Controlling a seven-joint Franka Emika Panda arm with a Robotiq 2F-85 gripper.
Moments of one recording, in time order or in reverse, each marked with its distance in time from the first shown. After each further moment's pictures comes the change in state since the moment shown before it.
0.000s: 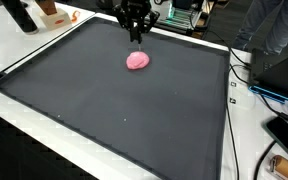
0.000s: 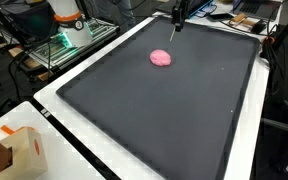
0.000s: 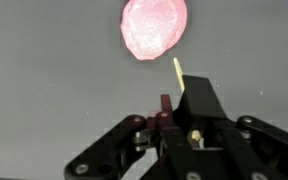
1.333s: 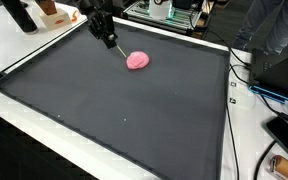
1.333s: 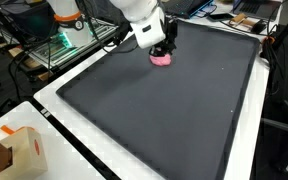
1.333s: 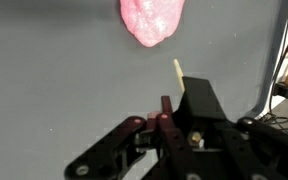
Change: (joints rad) arm -0.240 0.094 -0.116 -0.050 0.928 0.003 -0.751
